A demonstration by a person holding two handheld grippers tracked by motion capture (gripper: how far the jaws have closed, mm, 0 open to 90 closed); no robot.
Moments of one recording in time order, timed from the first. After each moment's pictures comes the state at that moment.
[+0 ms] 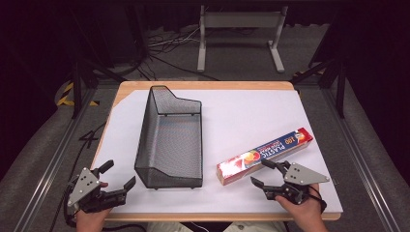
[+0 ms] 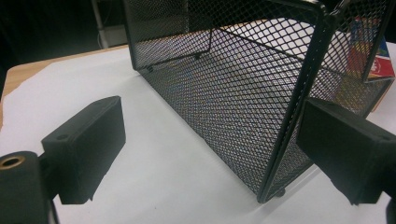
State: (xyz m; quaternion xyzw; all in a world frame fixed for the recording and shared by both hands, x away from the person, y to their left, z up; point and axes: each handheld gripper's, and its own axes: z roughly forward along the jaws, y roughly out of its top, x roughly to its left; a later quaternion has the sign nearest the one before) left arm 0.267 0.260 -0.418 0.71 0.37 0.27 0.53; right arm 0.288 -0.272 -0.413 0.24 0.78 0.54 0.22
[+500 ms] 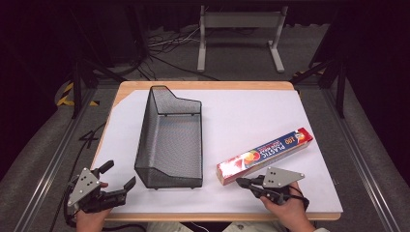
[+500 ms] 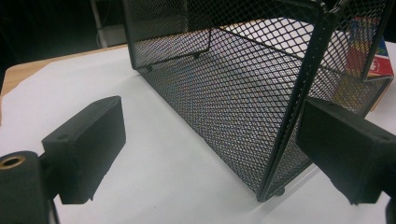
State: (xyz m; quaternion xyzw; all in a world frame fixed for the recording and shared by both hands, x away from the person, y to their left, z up) left arm 0.267 0.260 -0.419 0.72 0.37 0.27 0.53; right arm 0.291 -0.229 -0.419 0.18 0.84 0.50 0.14
